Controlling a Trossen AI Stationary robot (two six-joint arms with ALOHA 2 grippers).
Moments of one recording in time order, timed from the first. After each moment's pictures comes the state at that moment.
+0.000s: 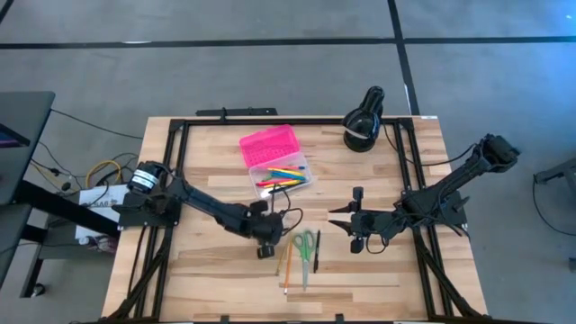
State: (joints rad) left arm -0.29 1.90 1.06 -0.43 -0.16 -0.45; right arm 0.55 1.18 0.55 0.14 0.65 -0.17
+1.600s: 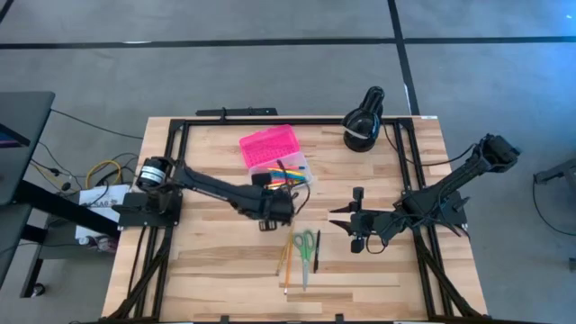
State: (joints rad) left arm -0.15 1.91 1.41 -0.93 -0.50 -0.23; right arm 0.55 1.18 0.55 0.10 0.65 -0.16
